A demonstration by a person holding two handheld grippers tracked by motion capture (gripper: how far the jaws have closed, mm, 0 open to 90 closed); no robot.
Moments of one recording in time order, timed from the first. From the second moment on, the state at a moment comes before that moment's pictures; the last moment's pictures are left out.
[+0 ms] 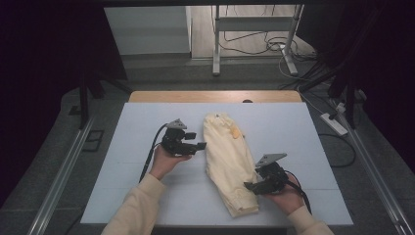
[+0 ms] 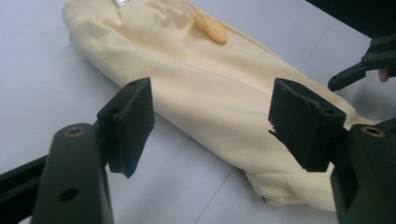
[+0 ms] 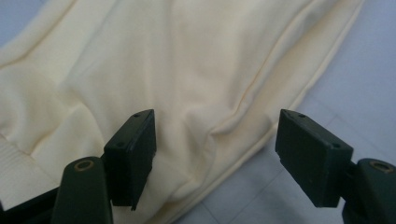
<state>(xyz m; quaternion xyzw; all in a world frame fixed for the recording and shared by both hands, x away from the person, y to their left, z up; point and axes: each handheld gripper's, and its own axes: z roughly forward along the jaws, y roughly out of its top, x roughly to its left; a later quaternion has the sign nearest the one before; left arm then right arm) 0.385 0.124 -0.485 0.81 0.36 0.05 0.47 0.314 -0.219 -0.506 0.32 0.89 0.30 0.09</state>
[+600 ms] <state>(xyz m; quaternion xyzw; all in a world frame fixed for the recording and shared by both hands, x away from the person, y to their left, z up) 0.386 0.122 -0.485 0.81 0.36 0.04 0.46 0.310 -0.212 -0.512 0.31 0.90 0.31 0.02</state>
